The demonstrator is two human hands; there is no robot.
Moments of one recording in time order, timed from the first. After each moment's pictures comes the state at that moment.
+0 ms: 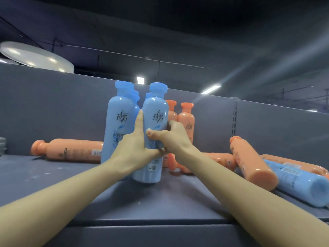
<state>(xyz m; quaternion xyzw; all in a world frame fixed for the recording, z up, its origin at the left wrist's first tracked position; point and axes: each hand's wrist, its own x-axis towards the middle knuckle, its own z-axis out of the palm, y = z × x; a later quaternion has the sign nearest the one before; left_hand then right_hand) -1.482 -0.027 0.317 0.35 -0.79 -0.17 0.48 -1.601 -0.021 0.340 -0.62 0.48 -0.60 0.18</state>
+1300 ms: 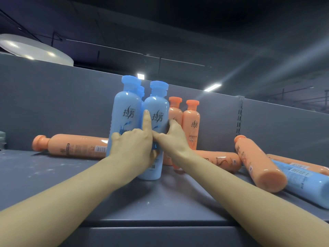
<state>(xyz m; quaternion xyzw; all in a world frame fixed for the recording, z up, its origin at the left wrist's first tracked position) -1.483 -0.044 0.312 0.48 -0.77 0.21 0.36 -1.584 -0.039 0.328 -0.59 0.52 -0.61 0.11</state>
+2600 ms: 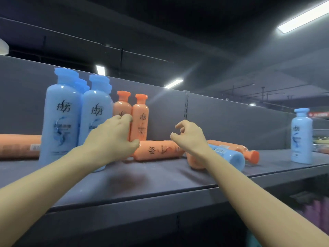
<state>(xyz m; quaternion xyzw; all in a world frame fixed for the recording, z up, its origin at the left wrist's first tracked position) -1.528 0.013 0.329 0.36 -0.85 0.06 0.39 -1.715 0.074 0.329 -0.49 0.75 -0.42 -0.15</state>
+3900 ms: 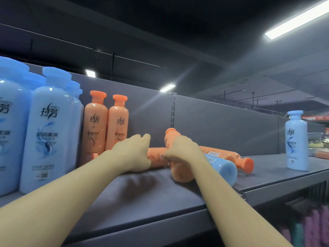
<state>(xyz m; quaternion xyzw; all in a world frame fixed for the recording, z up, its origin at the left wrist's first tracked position) -1.647 -0.013 0.325 0.33 -0.91 0.10 0.23 -1.782 0.038 0.330 -0.43 0.85 -0.27 -0.09</state>
